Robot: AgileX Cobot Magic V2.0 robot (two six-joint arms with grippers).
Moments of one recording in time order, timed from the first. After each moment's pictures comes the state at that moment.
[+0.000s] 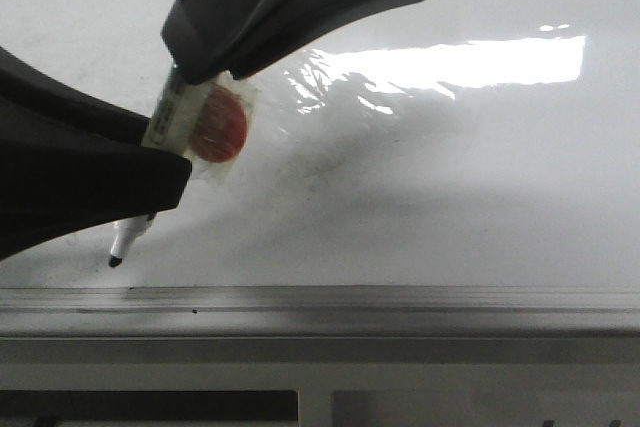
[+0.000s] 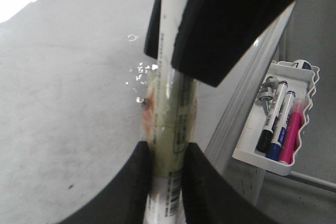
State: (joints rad) left arm -0.84 1.03 -0.31 0.37 -0.38 -0.07; right arm 0.87 1.20 -0.90 0.30 0.39 -0.22
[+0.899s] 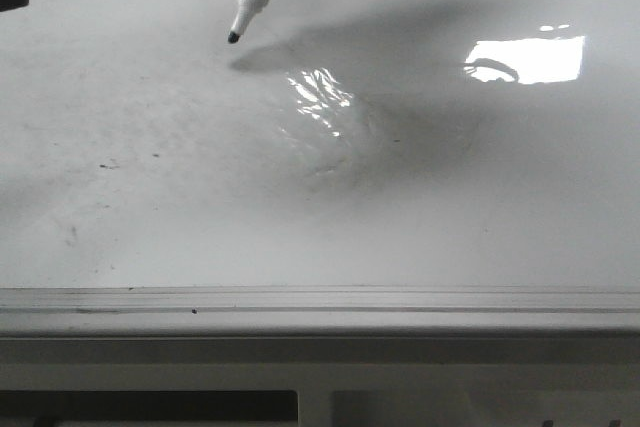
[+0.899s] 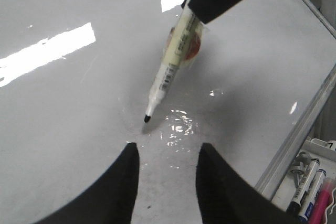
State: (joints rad) left arm -0.81 0.69 -0.31 0.22 -0.23 -0.07; right arm 0.64 1.13 -1.07 0.29 0.54 -0.18
